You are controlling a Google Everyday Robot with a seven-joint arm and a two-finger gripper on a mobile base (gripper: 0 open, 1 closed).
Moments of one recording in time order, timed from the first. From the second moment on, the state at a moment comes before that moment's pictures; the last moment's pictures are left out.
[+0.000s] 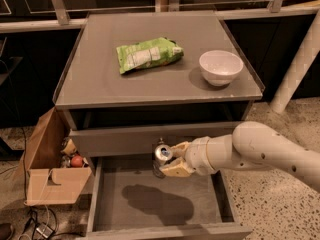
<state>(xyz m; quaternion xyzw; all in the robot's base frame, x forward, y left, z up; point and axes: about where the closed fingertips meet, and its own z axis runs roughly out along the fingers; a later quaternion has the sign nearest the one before) 0.481 -0.046 0.664 -0.52 0.74 0.24 0.36</state>
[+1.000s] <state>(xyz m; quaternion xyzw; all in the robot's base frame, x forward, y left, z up) 0.488 -0.045 0.701 -0.54 0.72 0.24 0.36</state>
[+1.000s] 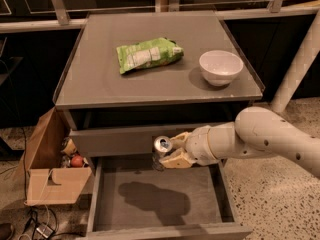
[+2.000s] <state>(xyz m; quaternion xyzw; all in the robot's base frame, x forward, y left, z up) 0.500 -0.059 0.802 -0.57 0.69 0.22 0.38</state>
